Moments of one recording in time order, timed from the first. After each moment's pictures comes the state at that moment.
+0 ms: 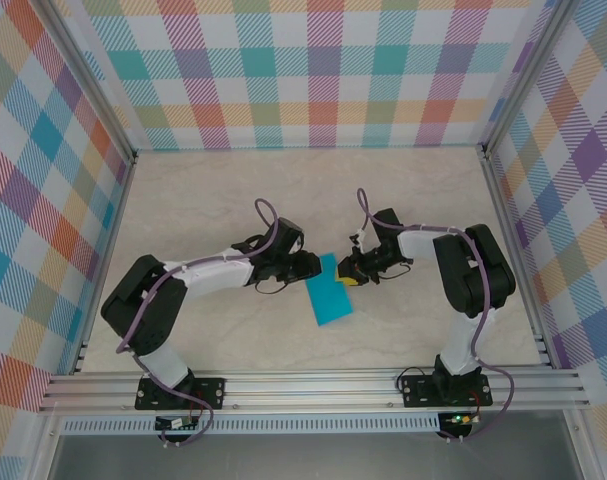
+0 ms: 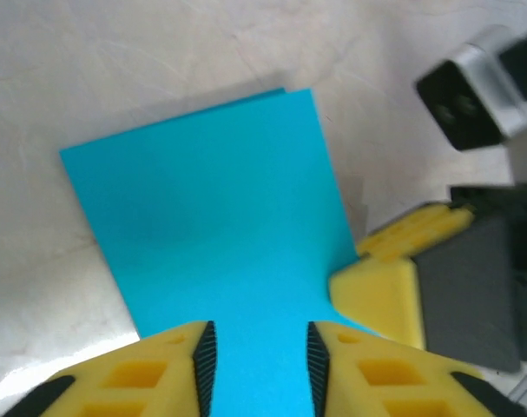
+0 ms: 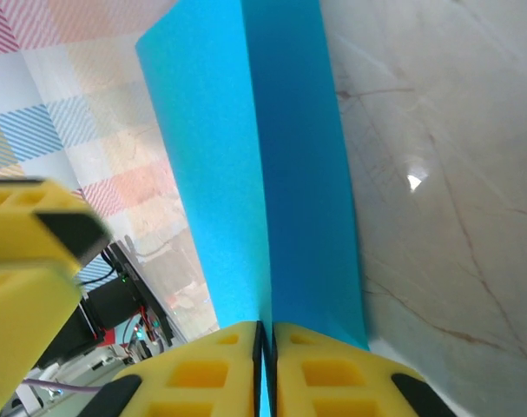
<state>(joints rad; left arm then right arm) -0.72 1.66 0.95 -0.19 0.23 -0.84 0.35 1.87 0.96 -0.41 -0.91 0.48</state>
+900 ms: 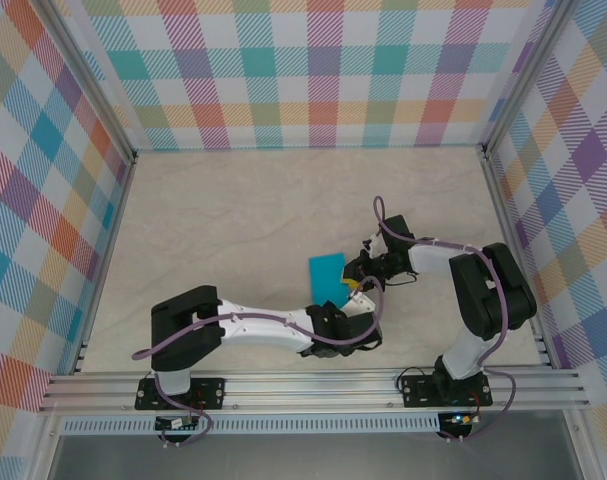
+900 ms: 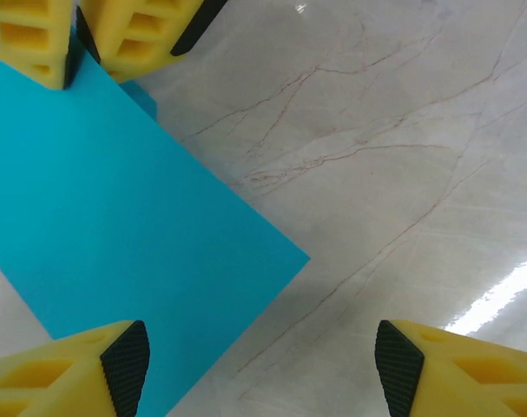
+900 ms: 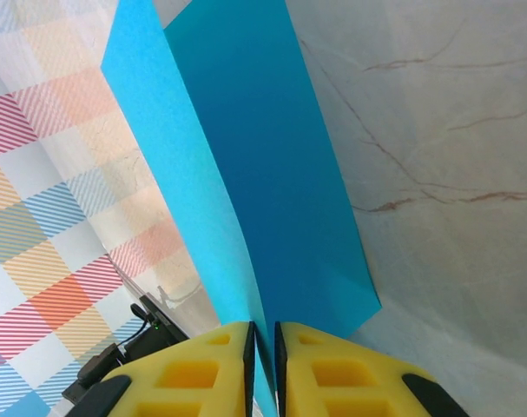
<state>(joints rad) -1.38 1.85 1.18 -0.53 -0.52 -0.50 0.35 1.70 0.80 -0.29 -0.82 0.78</state>
